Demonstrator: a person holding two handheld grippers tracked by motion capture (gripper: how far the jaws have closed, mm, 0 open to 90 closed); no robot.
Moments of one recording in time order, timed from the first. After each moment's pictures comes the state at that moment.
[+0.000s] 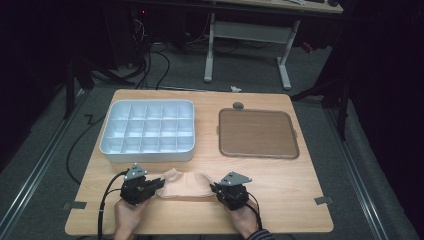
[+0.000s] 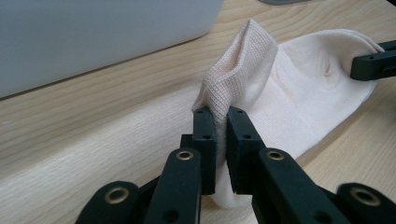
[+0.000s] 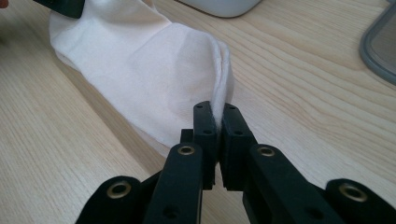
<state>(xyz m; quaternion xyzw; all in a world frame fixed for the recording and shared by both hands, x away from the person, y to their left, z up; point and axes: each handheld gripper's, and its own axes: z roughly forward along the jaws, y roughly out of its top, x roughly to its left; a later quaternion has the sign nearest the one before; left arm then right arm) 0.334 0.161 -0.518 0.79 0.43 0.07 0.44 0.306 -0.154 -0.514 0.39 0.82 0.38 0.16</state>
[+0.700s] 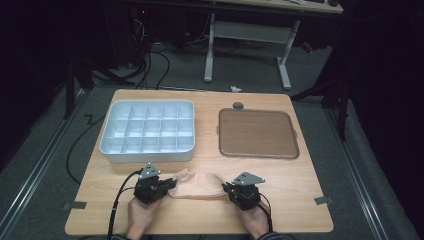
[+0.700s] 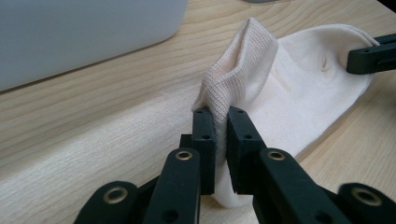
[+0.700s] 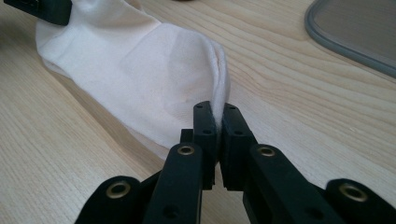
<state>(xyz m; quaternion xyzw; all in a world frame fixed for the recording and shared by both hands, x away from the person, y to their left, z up) 0.339 0.129 -0.525 0.79 0.42 0.06 0.44 0.303 -0.185 -0.516 0.43 0.81 0.37 0.17</state>
